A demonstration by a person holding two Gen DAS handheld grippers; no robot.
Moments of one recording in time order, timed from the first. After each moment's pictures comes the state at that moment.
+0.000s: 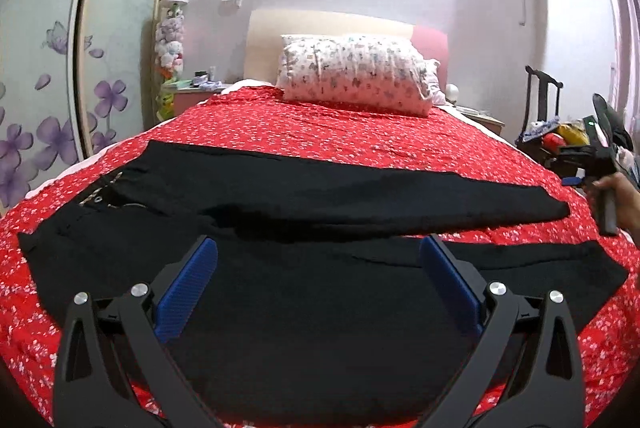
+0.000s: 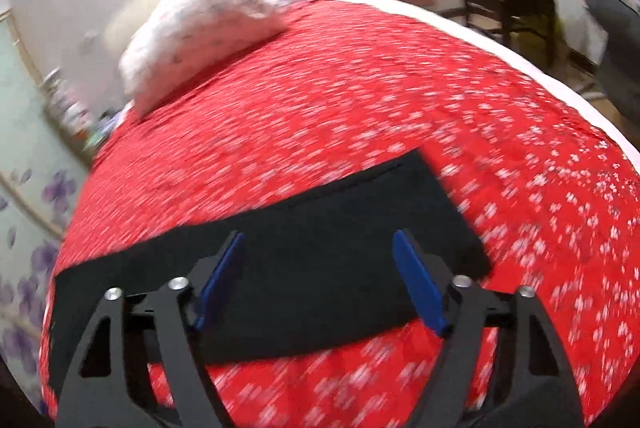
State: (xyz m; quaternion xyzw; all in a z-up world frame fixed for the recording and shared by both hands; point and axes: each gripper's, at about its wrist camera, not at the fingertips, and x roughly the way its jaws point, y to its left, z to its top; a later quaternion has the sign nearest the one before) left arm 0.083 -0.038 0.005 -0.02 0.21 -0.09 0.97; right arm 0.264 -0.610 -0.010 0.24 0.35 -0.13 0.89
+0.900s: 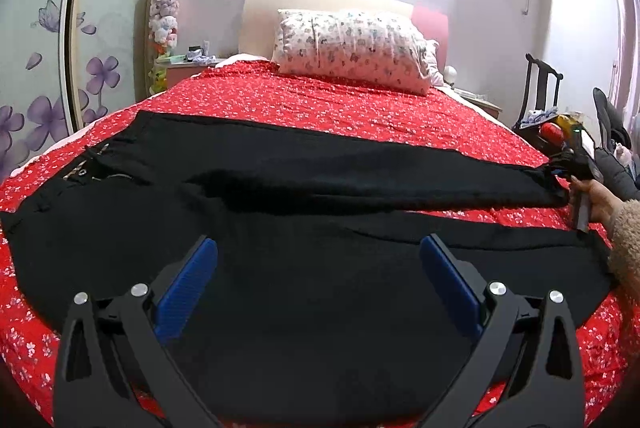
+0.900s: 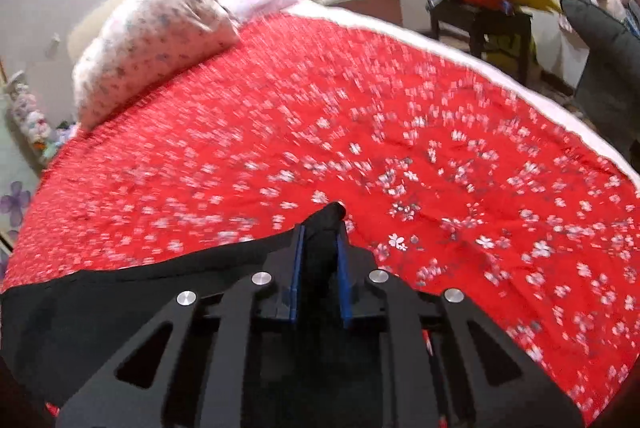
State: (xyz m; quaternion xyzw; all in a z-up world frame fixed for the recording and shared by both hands) left arm 0.096 -0.031 -0.016 -0.03 0.25 -0.10 0.96; right arm 0.289 -0.643 -0.036 0.19 0.31 -0.15 0.92
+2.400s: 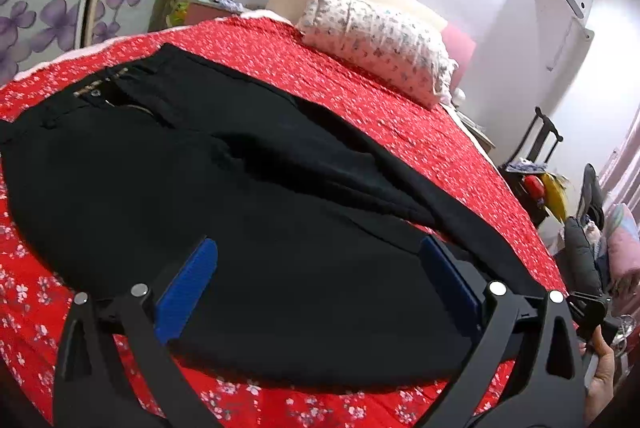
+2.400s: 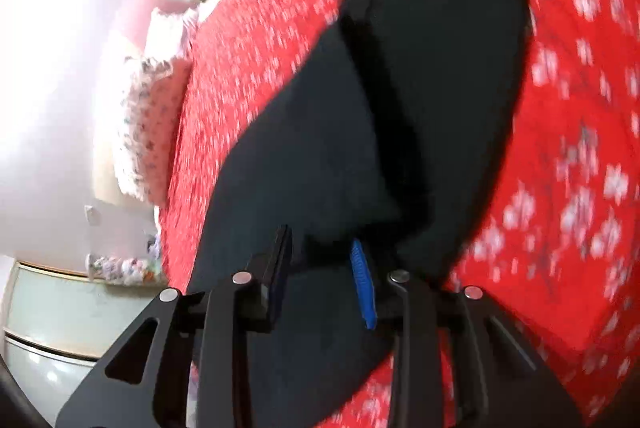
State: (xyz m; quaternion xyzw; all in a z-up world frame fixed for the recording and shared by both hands) left arm 0.097 0.023 -0.005 -0.18 0.31 -0.10 0.93; right arm 0.047 -0.519 -0.071 0.59 0.28 -0.18 0.74
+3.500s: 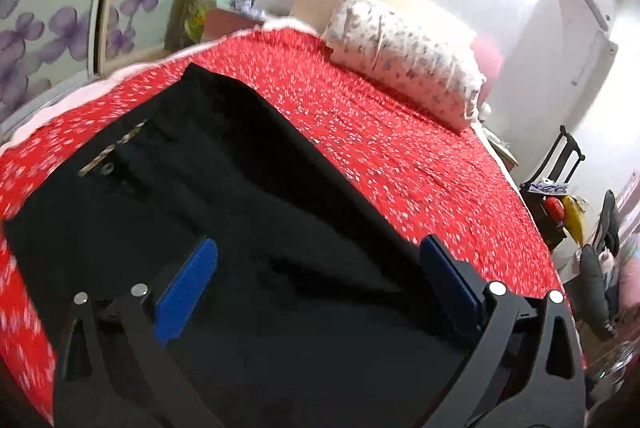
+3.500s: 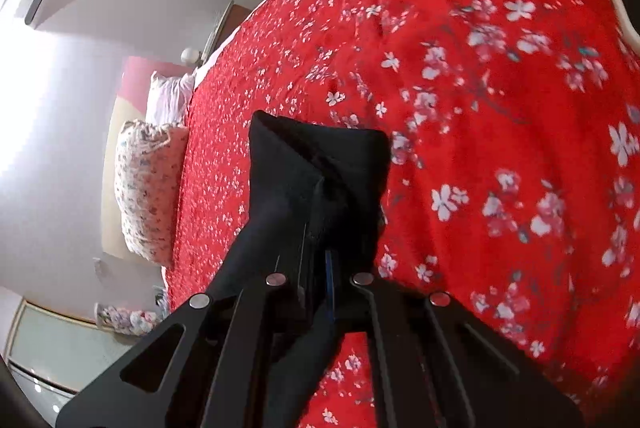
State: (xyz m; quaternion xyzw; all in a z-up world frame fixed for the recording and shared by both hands) left arm 0.217 0.084 0.052 -0.19 0.35 -0.07 0.91; right arm 0.008 -0.596 -0.082 0.61 0.22 -0.21 0.73
